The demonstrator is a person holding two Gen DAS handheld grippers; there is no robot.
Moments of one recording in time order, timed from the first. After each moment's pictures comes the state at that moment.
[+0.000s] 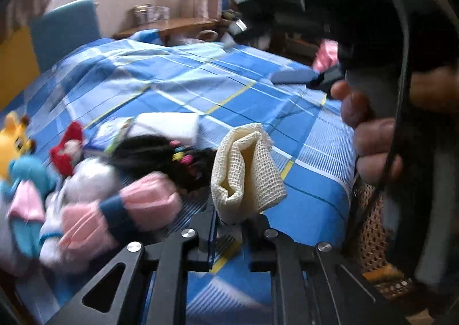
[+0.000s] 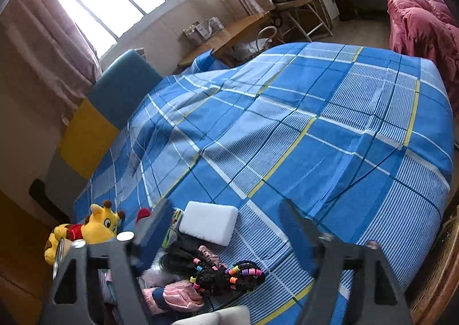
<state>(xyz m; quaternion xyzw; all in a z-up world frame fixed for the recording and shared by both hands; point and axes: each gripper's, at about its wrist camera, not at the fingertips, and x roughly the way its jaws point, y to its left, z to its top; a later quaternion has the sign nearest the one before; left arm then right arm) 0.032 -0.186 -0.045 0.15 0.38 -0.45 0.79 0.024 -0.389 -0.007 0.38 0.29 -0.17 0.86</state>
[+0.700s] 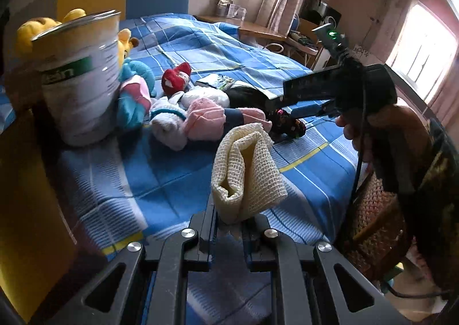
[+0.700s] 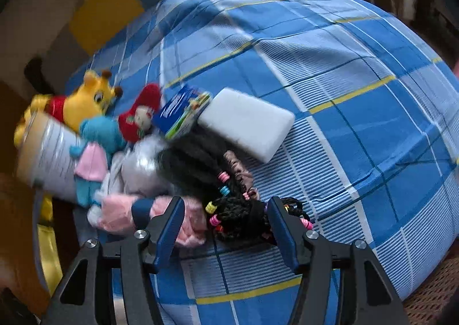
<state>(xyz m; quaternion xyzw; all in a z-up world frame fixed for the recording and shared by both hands) 0.000 -0.035 -0.042 0.03 0.43 -0.34 0.84 0.082 -0.298 -0.048 0.17 0.53 -0.03 0.83</state>
